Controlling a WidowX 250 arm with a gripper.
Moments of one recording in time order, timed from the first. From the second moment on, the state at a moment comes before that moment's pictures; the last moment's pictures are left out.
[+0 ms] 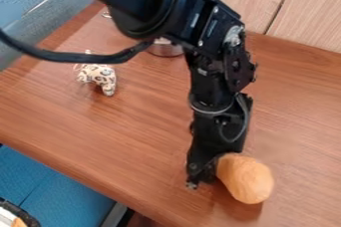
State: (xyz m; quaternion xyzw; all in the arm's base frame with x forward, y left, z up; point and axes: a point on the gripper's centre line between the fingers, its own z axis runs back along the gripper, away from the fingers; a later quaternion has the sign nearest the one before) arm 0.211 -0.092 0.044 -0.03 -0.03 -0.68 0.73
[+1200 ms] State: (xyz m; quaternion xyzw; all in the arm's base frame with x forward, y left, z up) arm 0.364 -0.080 0.099 -0.01 -0.11 -0.52 0.85
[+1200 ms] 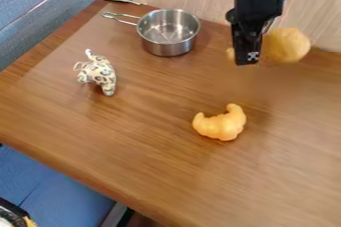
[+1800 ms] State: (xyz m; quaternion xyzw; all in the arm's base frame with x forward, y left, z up) arm 0.430 -0.070 0.058 0.04 -0.08 -0.49 0.87
